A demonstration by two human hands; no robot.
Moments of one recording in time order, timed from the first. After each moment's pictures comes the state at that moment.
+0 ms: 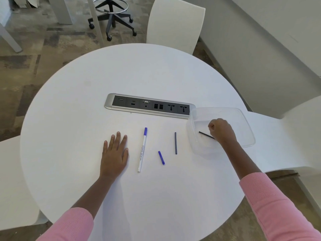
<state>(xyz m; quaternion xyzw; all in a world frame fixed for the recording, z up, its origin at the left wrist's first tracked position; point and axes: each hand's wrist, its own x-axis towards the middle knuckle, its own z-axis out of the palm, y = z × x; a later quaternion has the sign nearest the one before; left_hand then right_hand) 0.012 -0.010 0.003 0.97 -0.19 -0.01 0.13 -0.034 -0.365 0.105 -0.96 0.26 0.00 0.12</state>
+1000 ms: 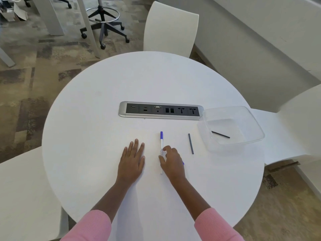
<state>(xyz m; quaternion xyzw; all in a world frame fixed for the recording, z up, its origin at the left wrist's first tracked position) 0.025 0.018 0.011 0.95 -0.29 -0.07 0.12 -0.043 -0.121 0.069 -0.90 0.29 0.02 0.33</state>
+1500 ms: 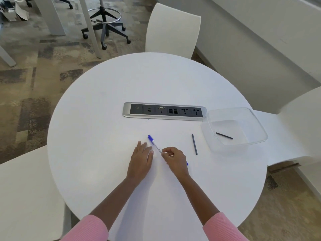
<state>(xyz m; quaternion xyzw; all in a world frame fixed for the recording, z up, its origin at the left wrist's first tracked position) 0.021 0.002 0.038 0.91 -0.24 -0.15 0.31 -0.037 -0.119 0.081 -0.77 0.36 -0.01 0.52</state>
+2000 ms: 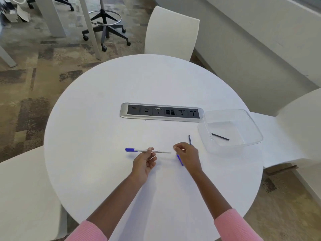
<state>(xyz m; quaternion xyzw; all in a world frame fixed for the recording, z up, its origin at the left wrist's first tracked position) 0.006 -0.024 0.081 0.48 0.27 -0.36 0.75 -0.045 -0.170 0.092 -0.82 0.33 -0.04 0.47</state>
